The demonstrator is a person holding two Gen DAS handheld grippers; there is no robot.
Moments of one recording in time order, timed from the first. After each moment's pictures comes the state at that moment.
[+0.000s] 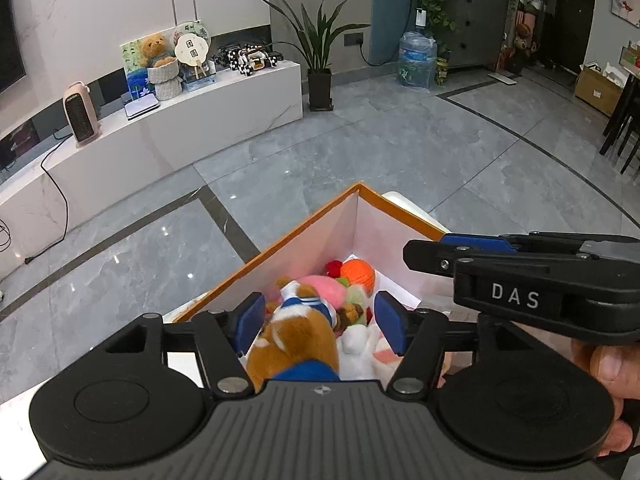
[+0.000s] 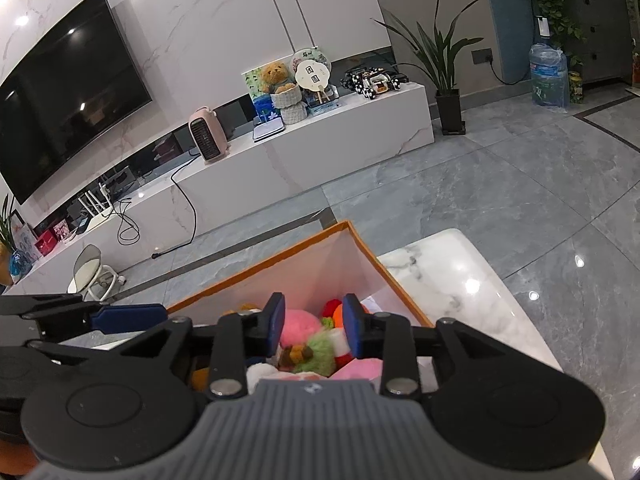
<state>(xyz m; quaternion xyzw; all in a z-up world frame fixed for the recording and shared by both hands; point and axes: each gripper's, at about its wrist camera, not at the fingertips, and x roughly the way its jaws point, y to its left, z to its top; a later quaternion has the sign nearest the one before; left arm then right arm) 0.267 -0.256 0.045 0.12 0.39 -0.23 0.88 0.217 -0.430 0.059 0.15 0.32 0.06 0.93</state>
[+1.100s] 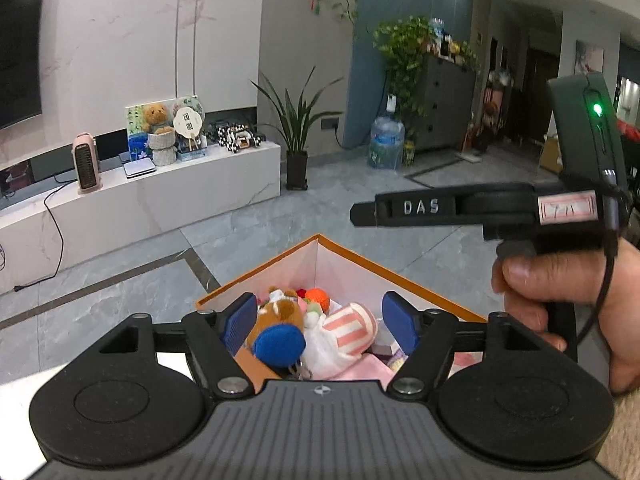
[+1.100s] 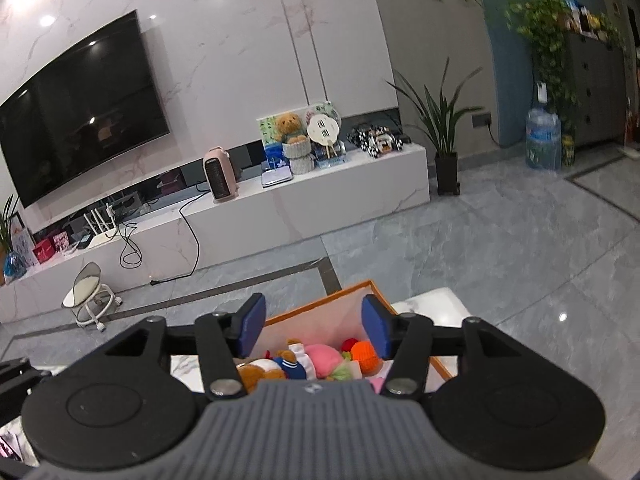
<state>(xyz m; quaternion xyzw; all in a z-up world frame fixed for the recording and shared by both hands) 0.141 -0.199 0.093 0.05 0.27 -0.27 0.92 0.153 -0.396 0.134 0.10 0.25 0.05 0.96</state>
